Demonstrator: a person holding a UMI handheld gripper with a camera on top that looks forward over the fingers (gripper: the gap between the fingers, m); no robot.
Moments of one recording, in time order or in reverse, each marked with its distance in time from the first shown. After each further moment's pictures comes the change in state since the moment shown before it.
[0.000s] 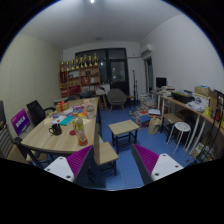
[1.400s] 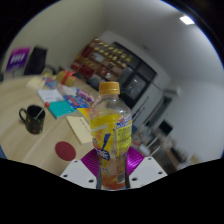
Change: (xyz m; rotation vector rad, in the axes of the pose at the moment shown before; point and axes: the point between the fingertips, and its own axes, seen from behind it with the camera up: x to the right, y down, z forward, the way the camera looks) arm -0.243 -0.062 0.388 0.062 0.177 -0.671
